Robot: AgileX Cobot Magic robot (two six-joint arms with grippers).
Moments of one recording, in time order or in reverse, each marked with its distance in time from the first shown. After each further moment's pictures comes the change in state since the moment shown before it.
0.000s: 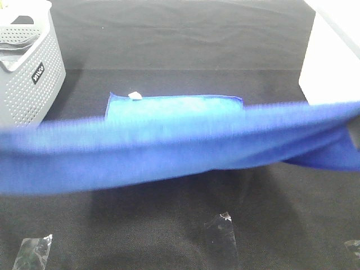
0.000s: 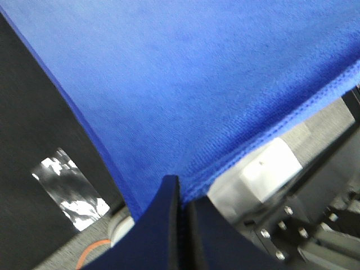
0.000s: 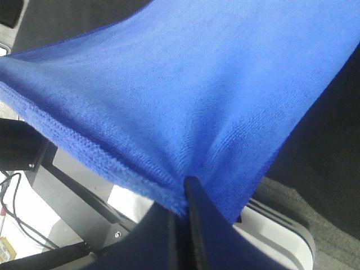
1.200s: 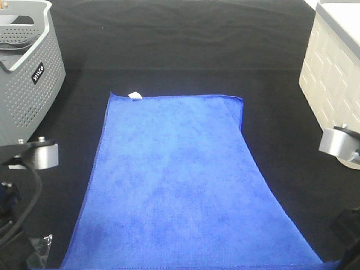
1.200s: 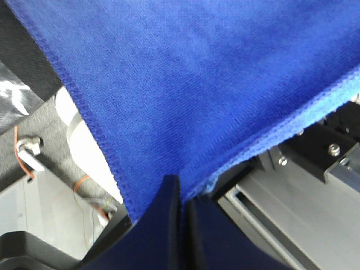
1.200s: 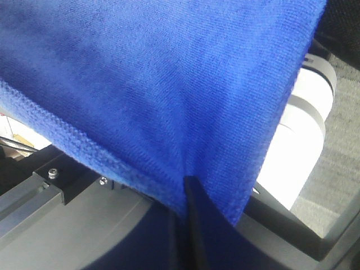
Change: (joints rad) left arm 0.000 0.441 0.223 -0.114 -0.003 0.182; right arm 0.000 0.257 0.367 0.014 -0.008 -0.072
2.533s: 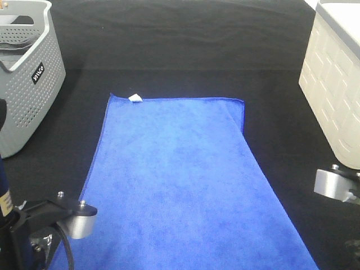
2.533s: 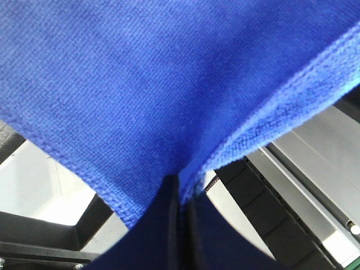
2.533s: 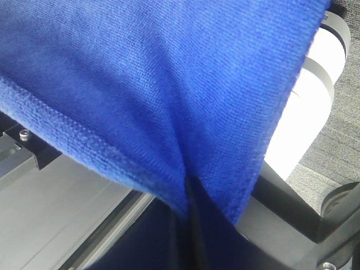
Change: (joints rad) left arm -0.277 0.090 0.005 0.018 0.011 -0.086; right arm -0.002 0.045 0.098 0.019 0.005 -0.123
